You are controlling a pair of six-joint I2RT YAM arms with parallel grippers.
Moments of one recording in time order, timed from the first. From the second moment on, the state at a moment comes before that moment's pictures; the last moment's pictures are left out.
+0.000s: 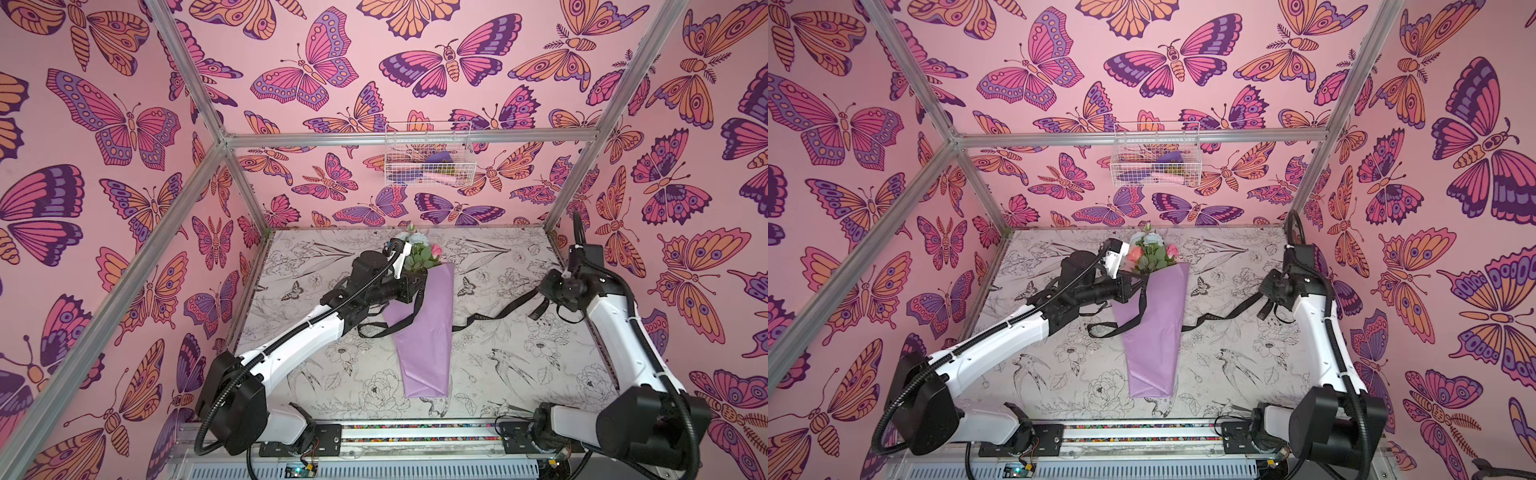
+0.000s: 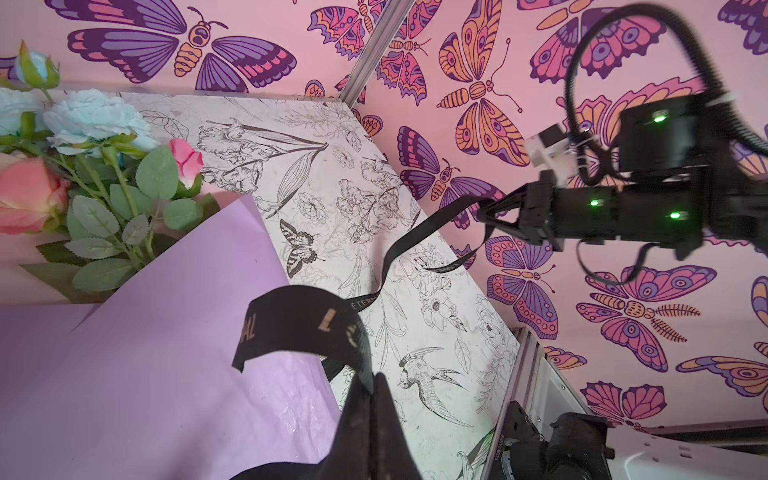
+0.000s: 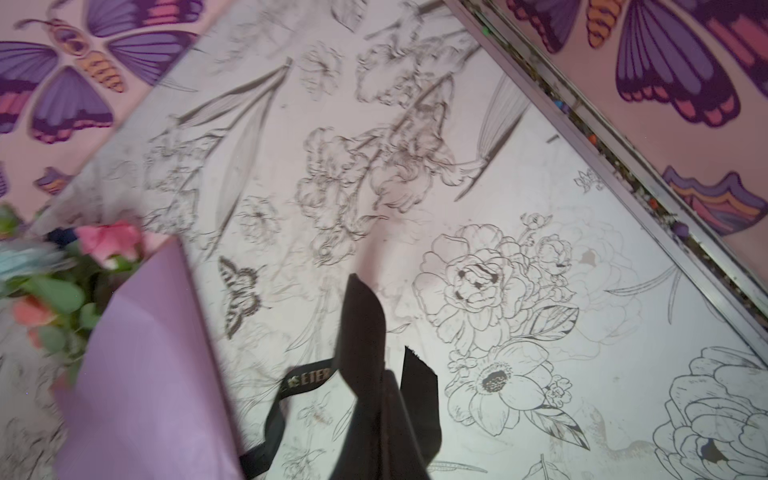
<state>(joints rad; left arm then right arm) -0.64 1.40 1.06 -0.04 0.37 -0.46 -0.11 1.24 1.19 -0.86 0.01 0.50</state>
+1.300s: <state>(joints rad) -0.56 1.20 1.15 -0.20 0.24 -0.35 0.22 1.31 2.09 -1.20 0.04 0.30</state>
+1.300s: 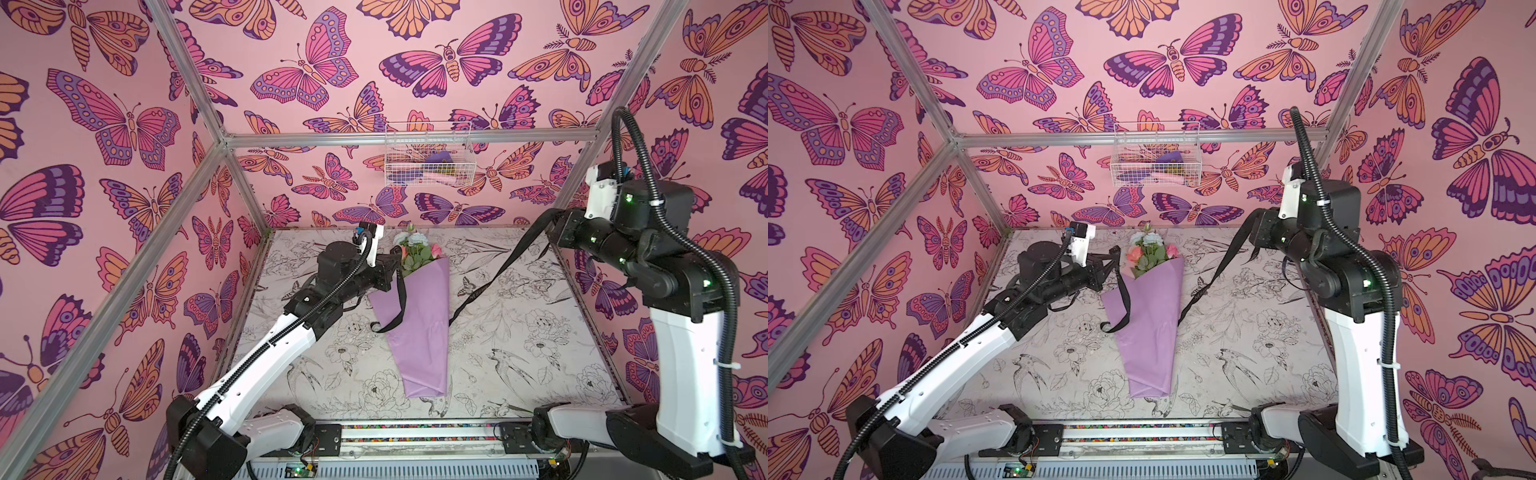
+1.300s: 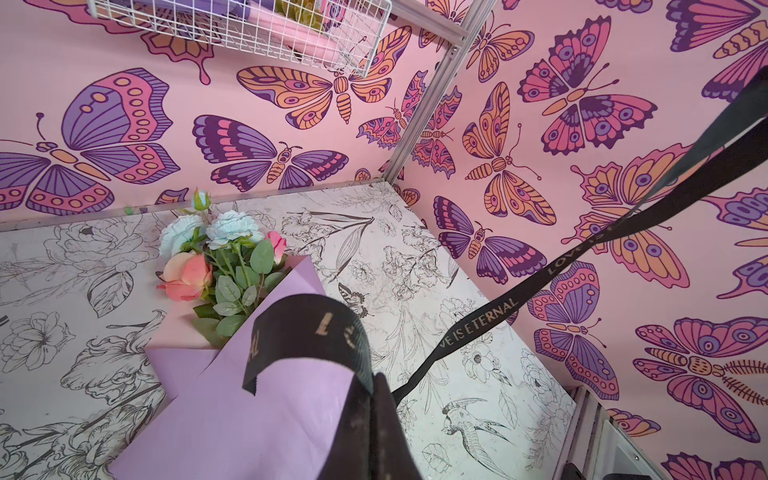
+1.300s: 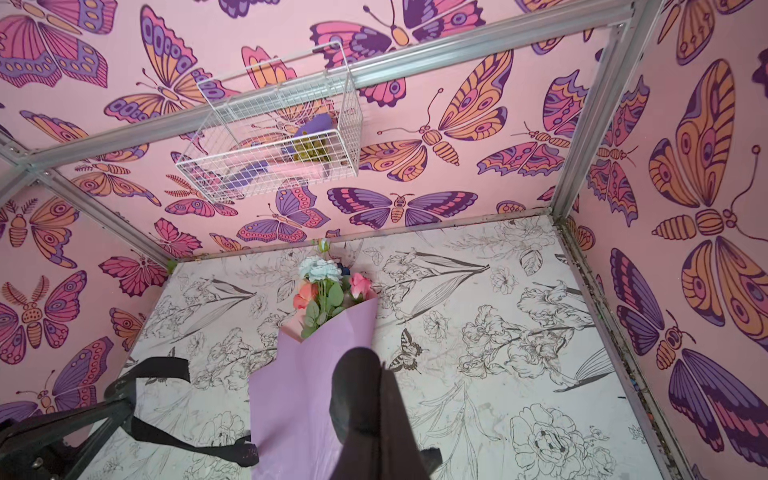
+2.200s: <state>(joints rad) -0.56 1.12 1.03 0.05 0.35 -0.06 0.65 1.98 2.21 -0.79 -0.30 0.38</state>
